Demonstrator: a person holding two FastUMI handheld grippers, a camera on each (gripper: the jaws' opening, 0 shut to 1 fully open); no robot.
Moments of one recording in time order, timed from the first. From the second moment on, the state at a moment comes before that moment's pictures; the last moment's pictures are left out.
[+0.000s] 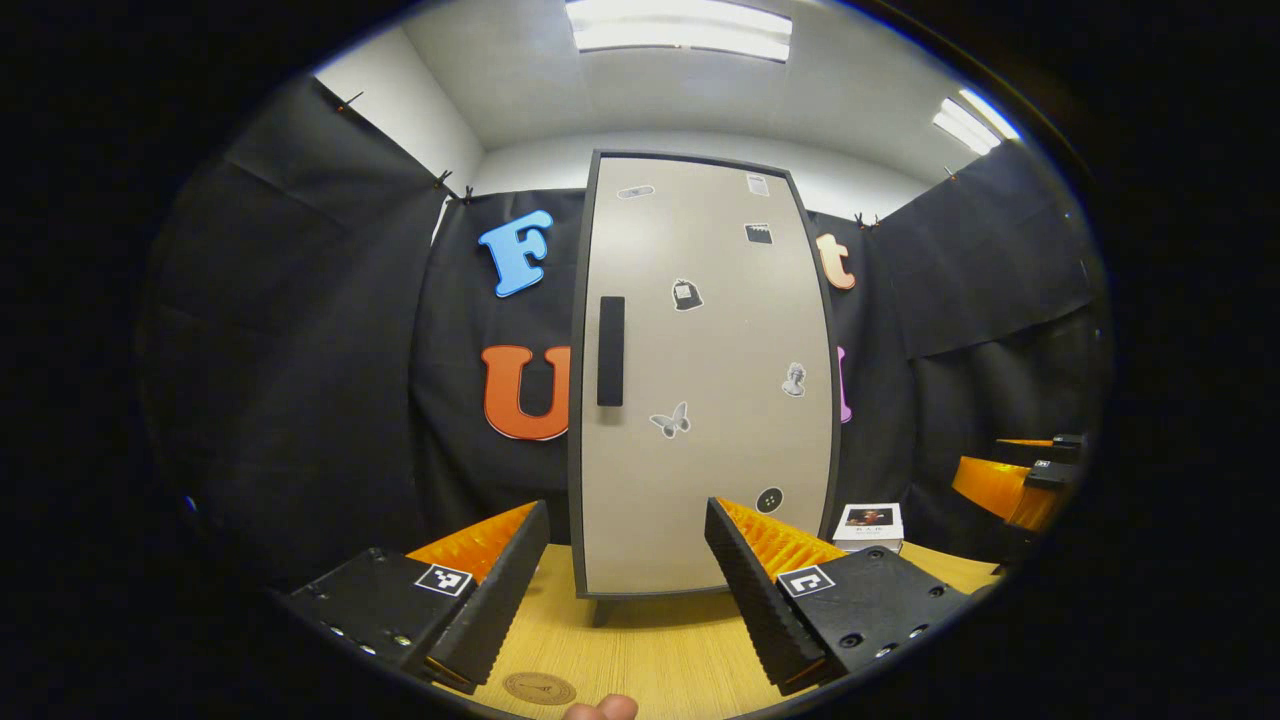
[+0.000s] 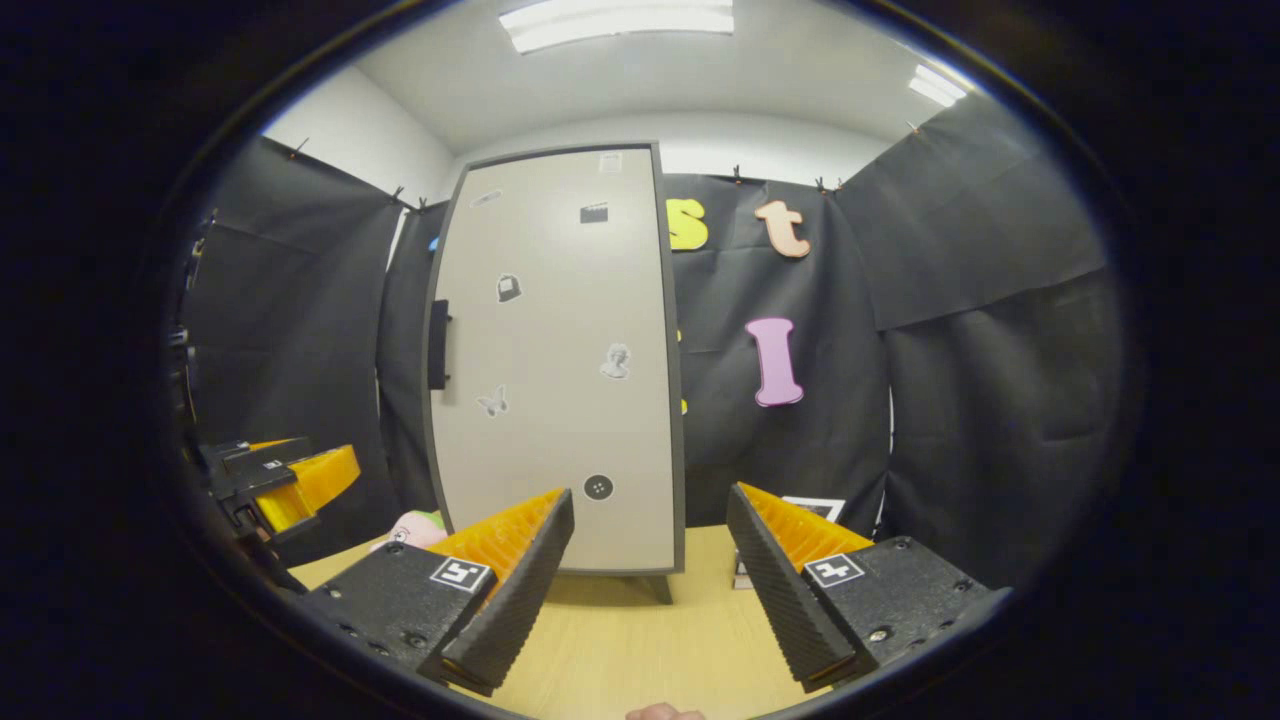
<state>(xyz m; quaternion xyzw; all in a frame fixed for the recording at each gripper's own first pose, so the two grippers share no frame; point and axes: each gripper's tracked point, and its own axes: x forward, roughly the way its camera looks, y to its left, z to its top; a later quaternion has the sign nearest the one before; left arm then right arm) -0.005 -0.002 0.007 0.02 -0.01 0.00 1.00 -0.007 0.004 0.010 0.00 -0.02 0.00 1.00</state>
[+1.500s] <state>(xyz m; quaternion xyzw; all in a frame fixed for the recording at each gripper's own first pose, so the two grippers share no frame) -0.052 -0.008 0.001 0.02 0.01 0.00 1.00 0.136 0.204 0.109 -0.05 -0.04 0.23 0.97</state>
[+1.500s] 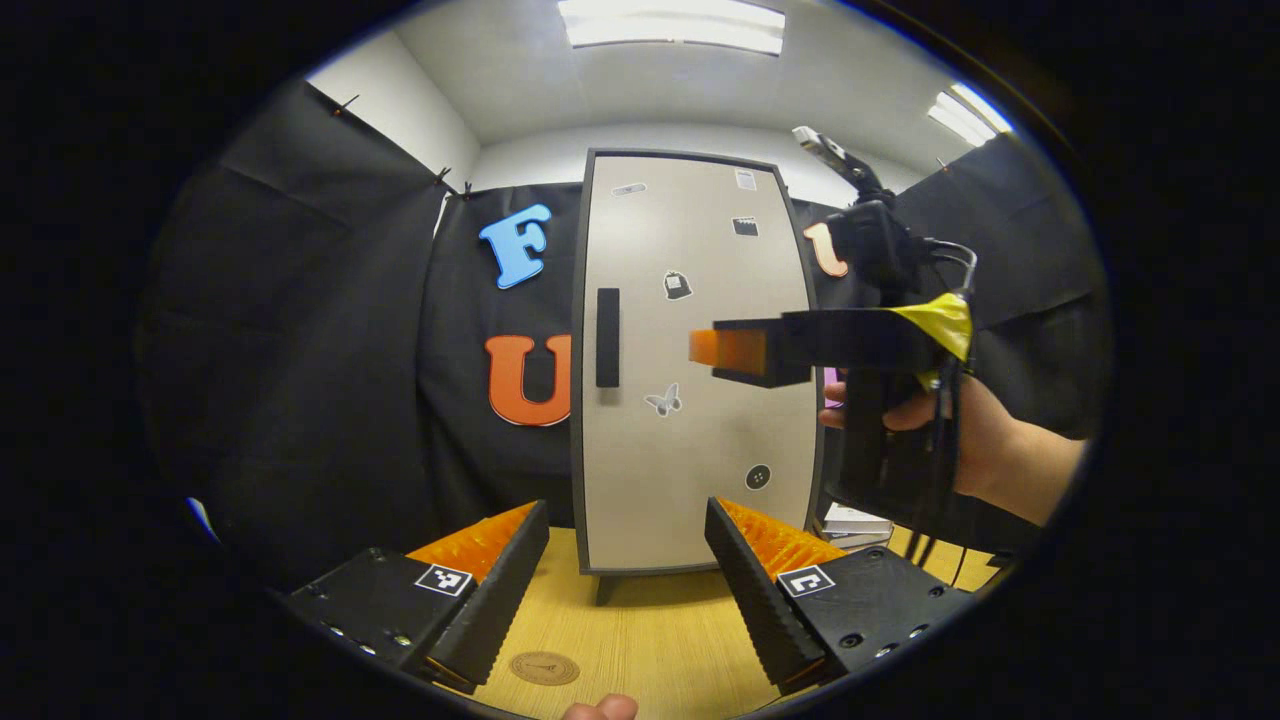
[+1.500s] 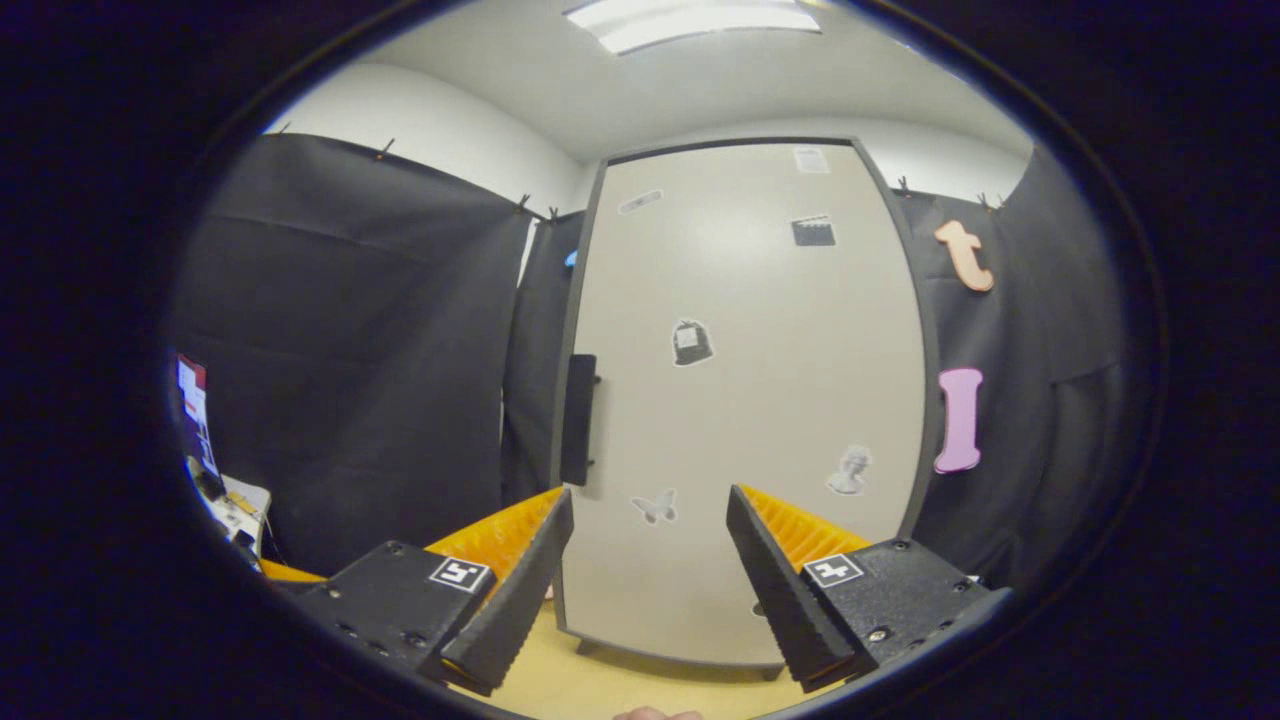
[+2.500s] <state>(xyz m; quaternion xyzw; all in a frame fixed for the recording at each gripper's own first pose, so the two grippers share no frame) -0.057 0.046 -0.018 -0.01 0.03 0.05 1.00 0.251 0.313 0.098 -0.02 0.06 0.25 0.97</state>
